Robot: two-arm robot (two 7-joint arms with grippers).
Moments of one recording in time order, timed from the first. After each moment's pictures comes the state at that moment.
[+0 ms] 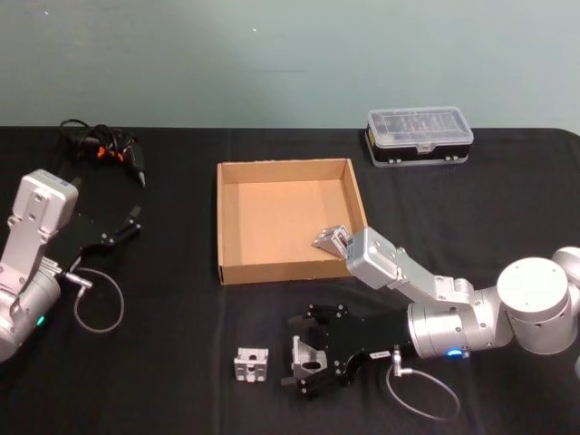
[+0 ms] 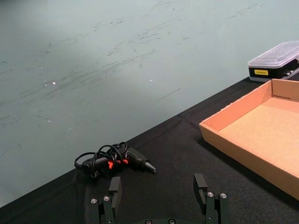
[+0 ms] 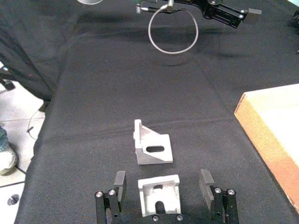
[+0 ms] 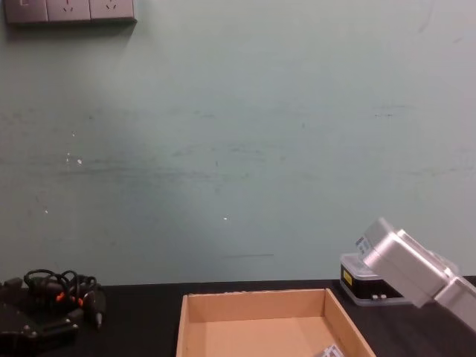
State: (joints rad) left arm -0.20 0.60 0.45 -1.41 -0.25 -0.12 0.03; right arm 0.52 0.56 -0.81 -1.34 0.31 0.10 0.90
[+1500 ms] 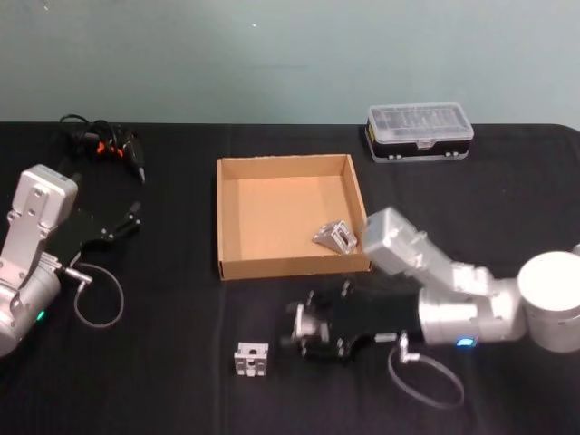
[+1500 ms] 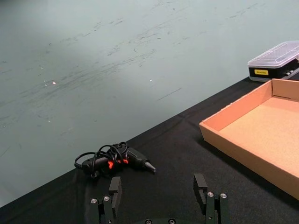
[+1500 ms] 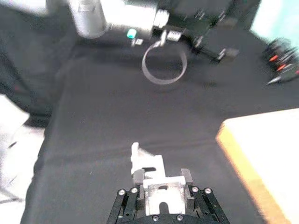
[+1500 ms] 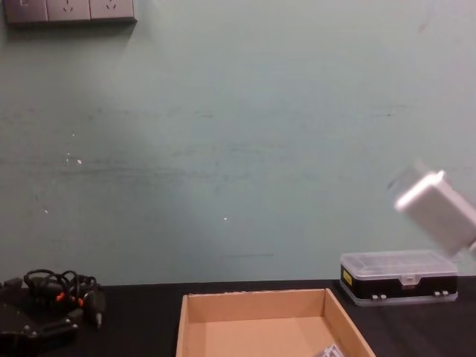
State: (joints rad) left arm -0.20 0.60 0.45 -1.41 -0.25 -0.12 0.03; right arm 0.47 0.62 -0.77 -1.47 0.34 0.07 0.83
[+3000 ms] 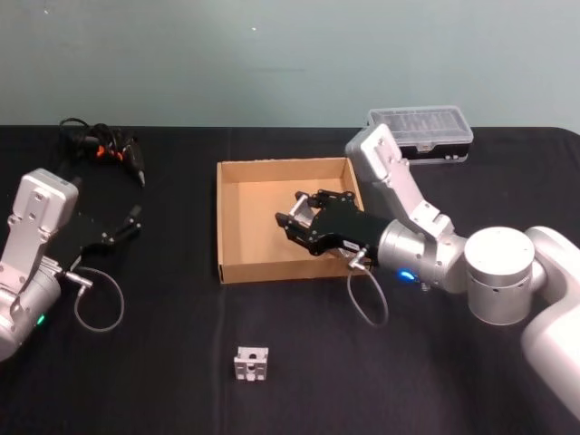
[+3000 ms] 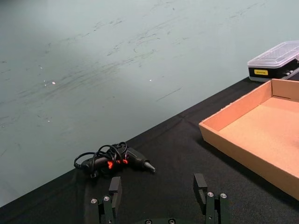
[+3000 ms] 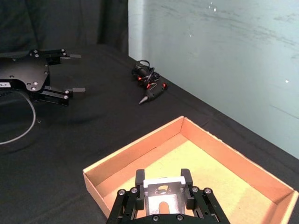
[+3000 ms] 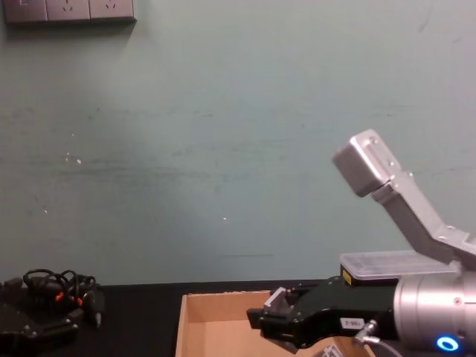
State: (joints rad) left arm -0.20 0.60 0.45 -1.41 -0.25 -0.12 0.03; right arm 0.50 0.33 -0.59 -1.24 0.25 0.09 0.46
